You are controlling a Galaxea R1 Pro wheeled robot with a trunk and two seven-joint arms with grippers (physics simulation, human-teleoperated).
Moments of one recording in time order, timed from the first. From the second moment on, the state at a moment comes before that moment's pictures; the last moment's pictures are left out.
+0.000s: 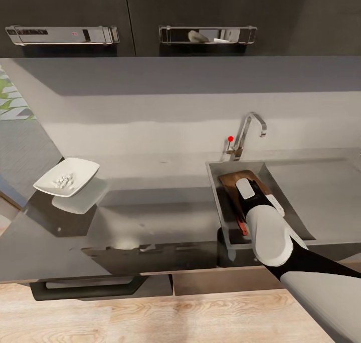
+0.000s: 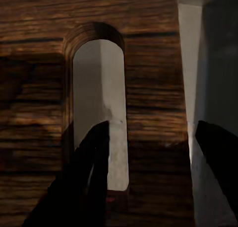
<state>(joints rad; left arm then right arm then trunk) -0.28 0.05 -0.28 0.08 0.50 -0.13 0.07 -1.23 0.17 -0.75 -0.44 -0.21 0.02 -1.06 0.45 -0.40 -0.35</state>
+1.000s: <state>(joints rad) -0.28 0.05 -0.28 0.08 0.50 -0.13 0.07 -1.23 0.17 -0.31 -0.84 -0.44 0.36 -1.07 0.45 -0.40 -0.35</state>
